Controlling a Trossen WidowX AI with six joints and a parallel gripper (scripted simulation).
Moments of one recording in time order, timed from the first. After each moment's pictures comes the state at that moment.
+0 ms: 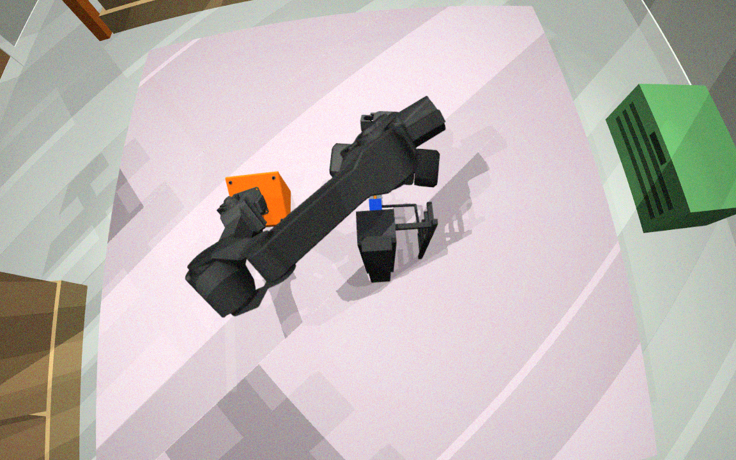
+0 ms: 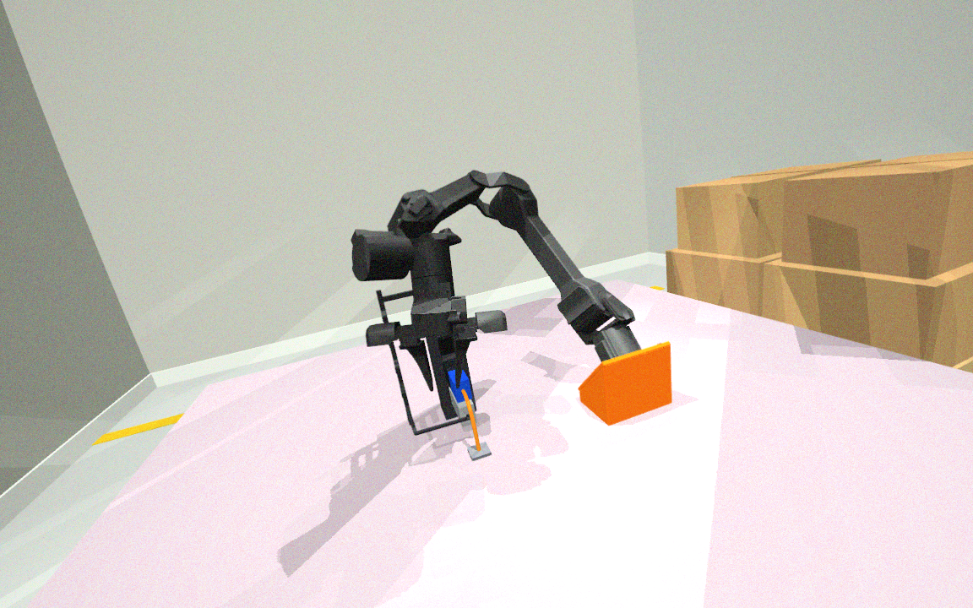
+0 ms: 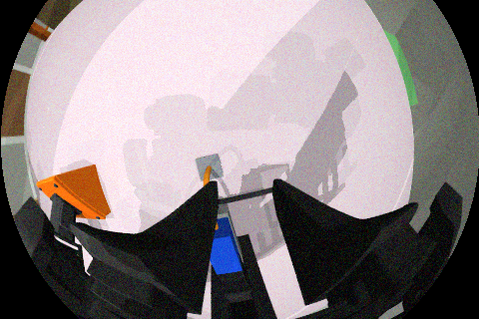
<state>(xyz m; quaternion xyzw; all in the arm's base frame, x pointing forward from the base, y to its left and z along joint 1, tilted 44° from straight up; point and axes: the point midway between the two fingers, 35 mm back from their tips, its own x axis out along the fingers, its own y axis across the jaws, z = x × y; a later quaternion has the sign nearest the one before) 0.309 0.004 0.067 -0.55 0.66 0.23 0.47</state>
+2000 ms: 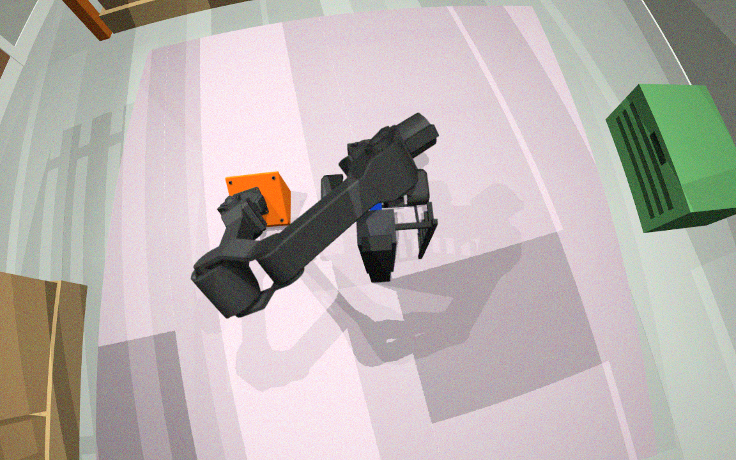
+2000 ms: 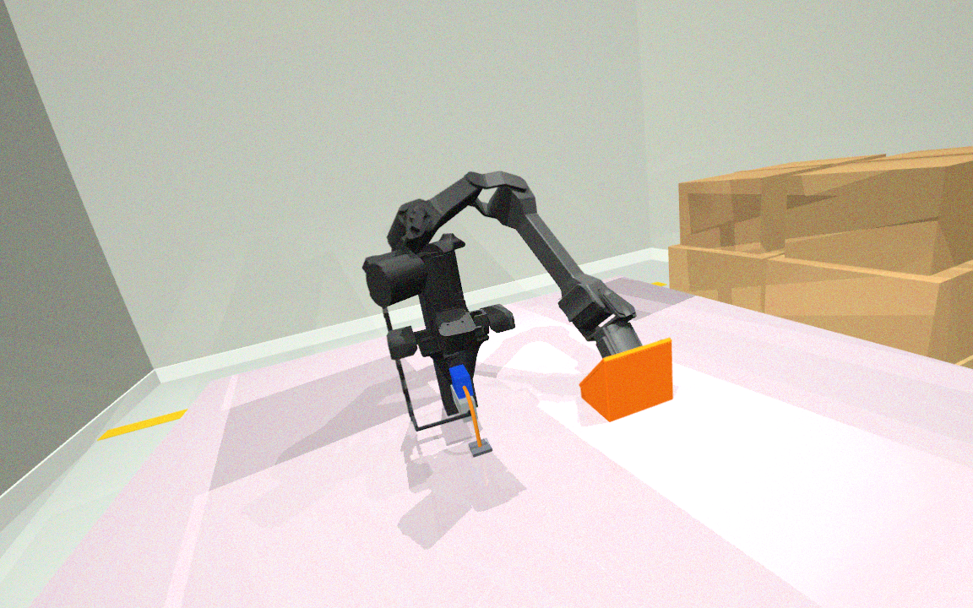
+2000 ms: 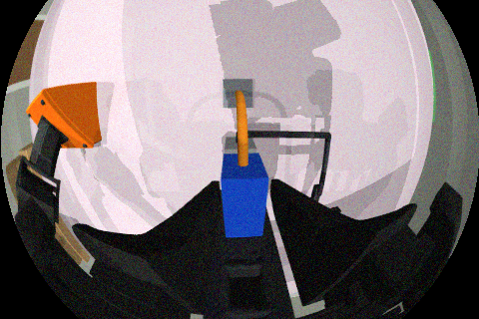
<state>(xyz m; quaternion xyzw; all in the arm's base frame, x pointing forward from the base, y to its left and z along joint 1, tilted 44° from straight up) 0.272 -0.042 0.080 -0.58 0.71 0.24 0.32</state>
